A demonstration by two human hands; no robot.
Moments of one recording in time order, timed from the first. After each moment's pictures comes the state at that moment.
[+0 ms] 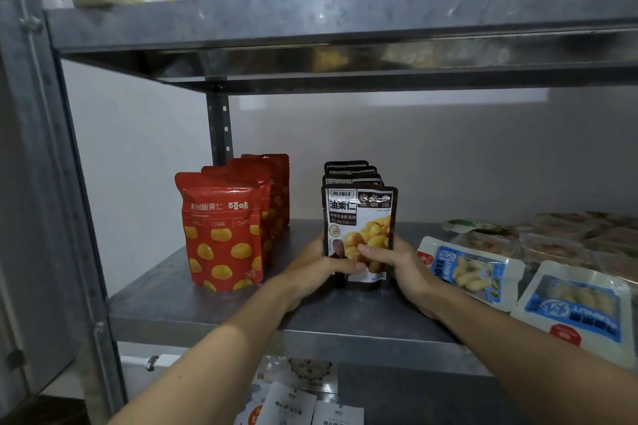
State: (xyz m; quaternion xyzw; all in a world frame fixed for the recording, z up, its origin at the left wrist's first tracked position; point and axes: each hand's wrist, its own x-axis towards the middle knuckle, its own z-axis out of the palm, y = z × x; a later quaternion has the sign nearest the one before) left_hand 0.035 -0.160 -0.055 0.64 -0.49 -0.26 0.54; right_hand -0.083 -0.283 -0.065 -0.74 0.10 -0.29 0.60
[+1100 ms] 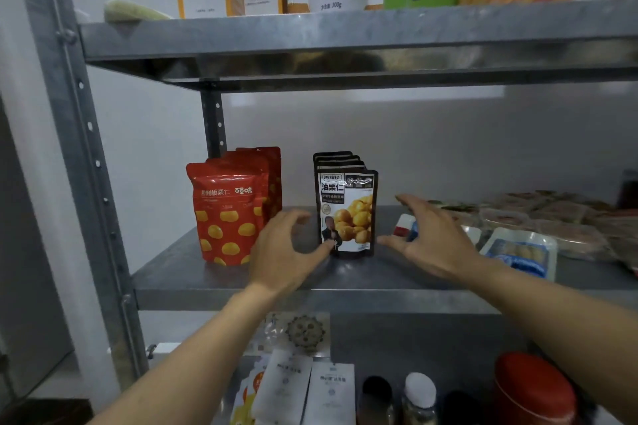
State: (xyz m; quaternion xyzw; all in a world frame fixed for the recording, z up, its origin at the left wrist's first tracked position) left_hand 0.020 -0.095 -0.063 0.70 -0.51 0.20 0.47; right_hand -0.167 -0.245 -0.034 -0.90 0.29 -0.32 0.10
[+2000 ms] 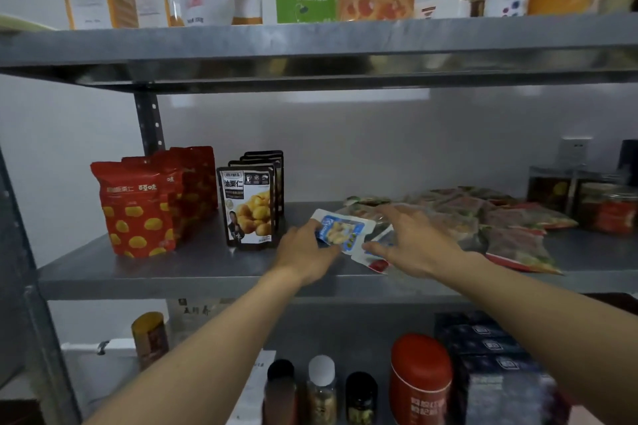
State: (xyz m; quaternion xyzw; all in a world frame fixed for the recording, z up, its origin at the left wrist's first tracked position) left_hand -0.151 -0.205 -0.056 0.82 -0.46 0.00 0.35; right_hand -0.315 -0.308 -0.026 -0.93 0.31 -0.22 0.00
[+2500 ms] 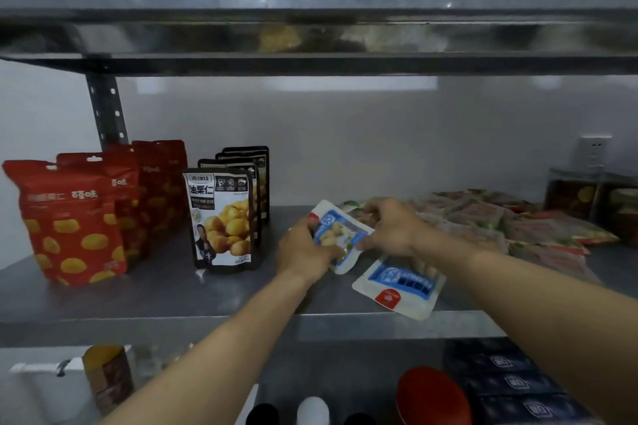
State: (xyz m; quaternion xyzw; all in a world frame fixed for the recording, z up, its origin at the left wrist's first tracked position) left_hand -0.110 -0.286 -0.067 0.78 -0.37 -0.07 0.50; right_hand -0.225 -0.394 -0.024 -0.89 0.35 -0.21 0.20
